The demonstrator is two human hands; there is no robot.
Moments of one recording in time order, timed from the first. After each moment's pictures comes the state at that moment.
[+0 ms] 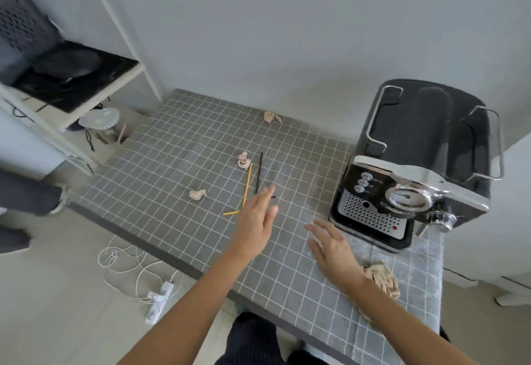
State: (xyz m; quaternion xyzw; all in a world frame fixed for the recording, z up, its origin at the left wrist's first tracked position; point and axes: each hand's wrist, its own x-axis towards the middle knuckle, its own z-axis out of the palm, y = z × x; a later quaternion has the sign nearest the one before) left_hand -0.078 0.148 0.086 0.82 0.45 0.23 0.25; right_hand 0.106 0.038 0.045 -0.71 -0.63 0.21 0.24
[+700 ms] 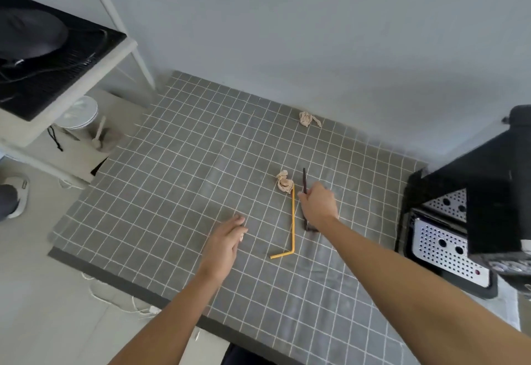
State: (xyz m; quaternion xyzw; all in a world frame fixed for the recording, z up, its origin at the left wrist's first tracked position) left_hand -0.247 0.317 -0.029 0.85 0.44 0.19 0.23; right_hand 0.003 0.323 0.027 -0.88 -0.36 0.30 0.11
